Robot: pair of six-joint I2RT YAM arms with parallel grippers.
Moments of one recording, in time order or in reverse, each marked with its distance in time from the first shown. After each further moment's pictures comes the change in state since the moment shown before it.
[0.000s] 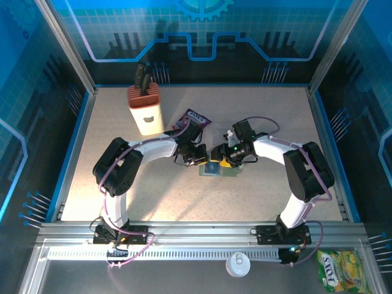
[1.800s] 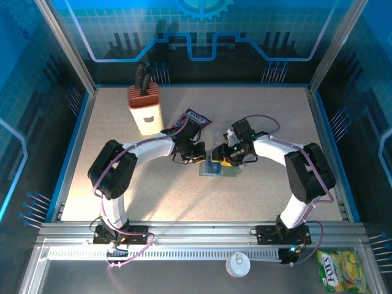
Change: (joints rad) left arm 0.000 -0.054 0.022 -0.048 -0.024 0.027; right arm 0.010 -0.017 0.014 -0.053 0.072 -0.040
